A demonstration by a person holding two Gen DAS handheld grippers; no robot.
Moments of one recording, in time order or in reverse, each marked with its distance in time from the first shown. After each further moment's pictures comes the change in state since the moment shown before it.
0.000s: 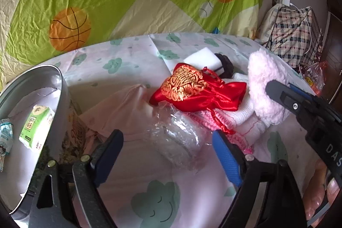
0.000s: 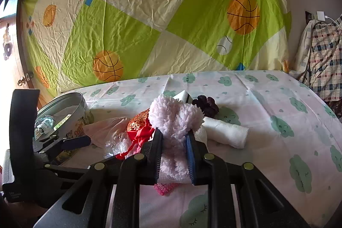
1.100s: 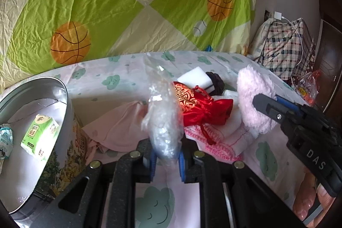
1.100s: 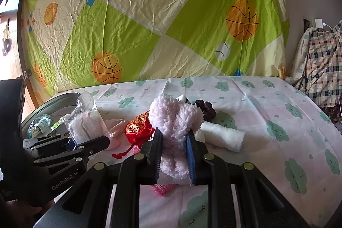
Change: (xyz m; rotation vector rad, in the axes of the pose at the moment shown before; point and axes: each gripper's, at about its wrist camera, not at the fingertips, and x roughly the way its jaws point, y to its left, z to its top) left arm -0.011 0.002 0.003 -0.011 -0.096 -0.053; right arm -0.006 0.004 0.002 -0.028 -0.029 -0.027
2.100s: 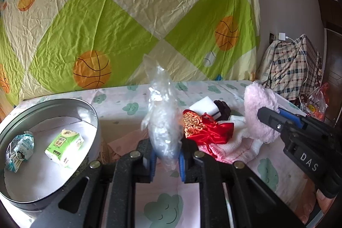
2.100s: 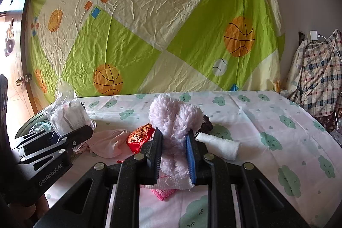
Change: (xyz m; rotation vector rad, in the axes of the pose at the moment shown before) left arm -0.041 -0.001 -0.007 -0.010 -0.222 0.103; right arm -0.019 0.006 -0.002 -0.024 -0.107 -0.026
